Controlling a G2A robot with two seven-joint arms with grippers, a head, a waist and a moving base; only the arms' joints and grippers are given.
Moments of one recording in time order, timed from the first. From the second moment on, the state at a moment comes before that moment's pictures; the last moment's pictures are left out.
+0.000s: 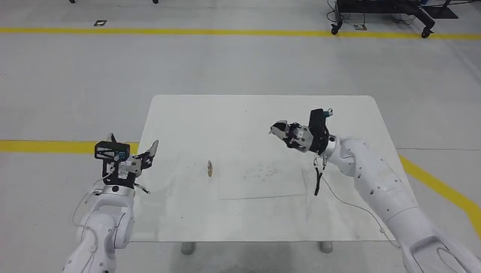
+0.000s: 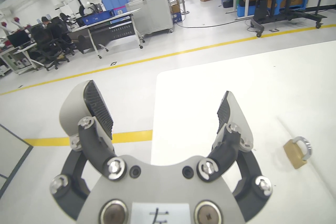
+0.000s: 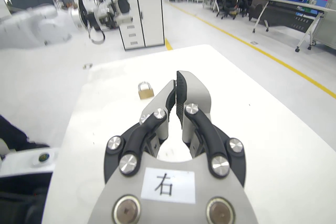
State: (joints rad) left arm 1.71 -1.16 -1.53 -1.84 1.35 0.00 0.00; right arm -0.97 -1.11 0.95 -1.00 -1.05 -1.01 -0.49
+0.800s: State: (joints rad) left arm 1.47 -1.18 -1.46 -1.67 0.19 -0.40 -0.54; right arm -0.94 -1.17 0.76 -0.99 -0.38 -1.01 -0.33
